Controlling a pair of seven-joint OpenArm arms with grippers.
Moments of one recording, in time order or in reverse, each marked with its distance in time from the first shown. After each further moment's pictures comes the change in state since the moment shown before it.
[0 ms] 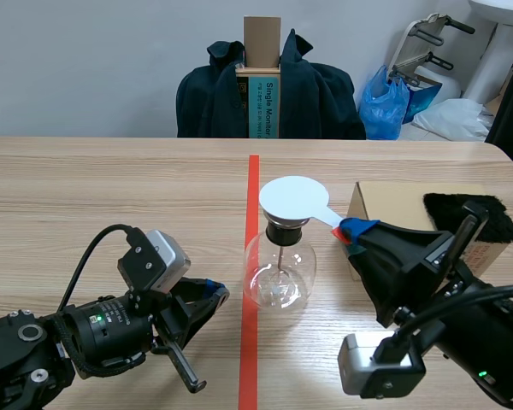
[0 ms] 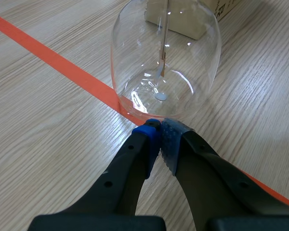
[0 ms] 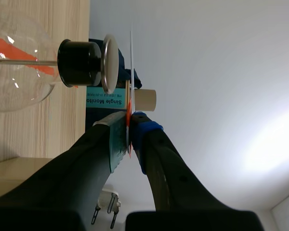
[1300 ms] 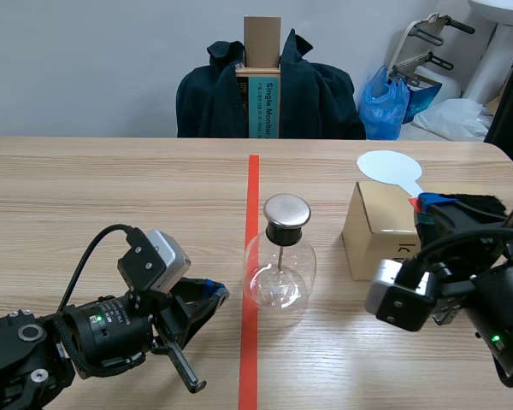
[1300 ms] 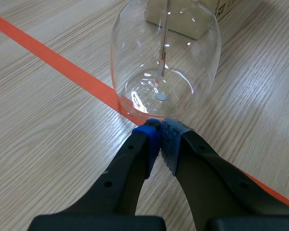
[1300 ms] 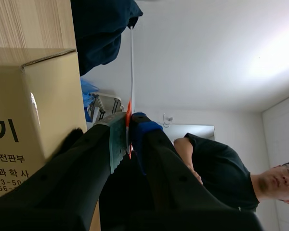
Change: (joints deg) left arm 0.0 0.0 0.0 0.0 0.0 0.0 0.0; right arm 0.0 0.0 0.0 0.0 0.1 0.2 -27.1
